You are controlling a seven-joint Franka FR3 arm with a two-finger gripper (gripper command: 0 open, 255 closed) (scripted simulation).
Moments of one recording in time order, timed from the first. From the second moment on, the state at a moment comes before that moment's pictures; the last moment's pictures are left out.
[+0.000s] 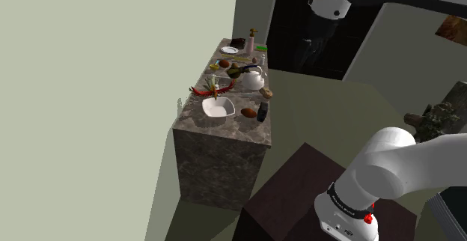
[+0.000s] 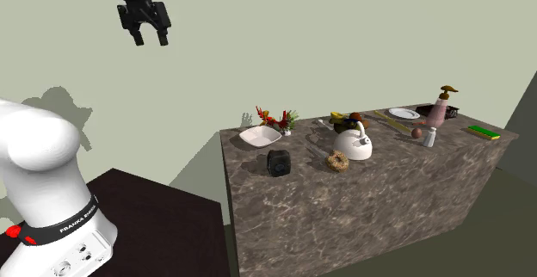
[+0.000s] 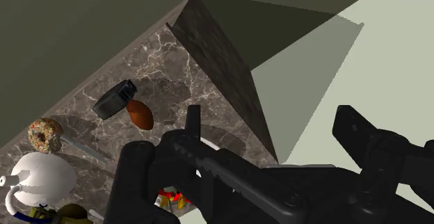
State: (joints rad) arm -0.02 -0.77 -0.03 -2.29 -0.05 1.59 -0.04
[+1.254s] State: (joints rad) arm -0.11 -0.33 -0.13 -2.39 -0.10 2.10 0.02
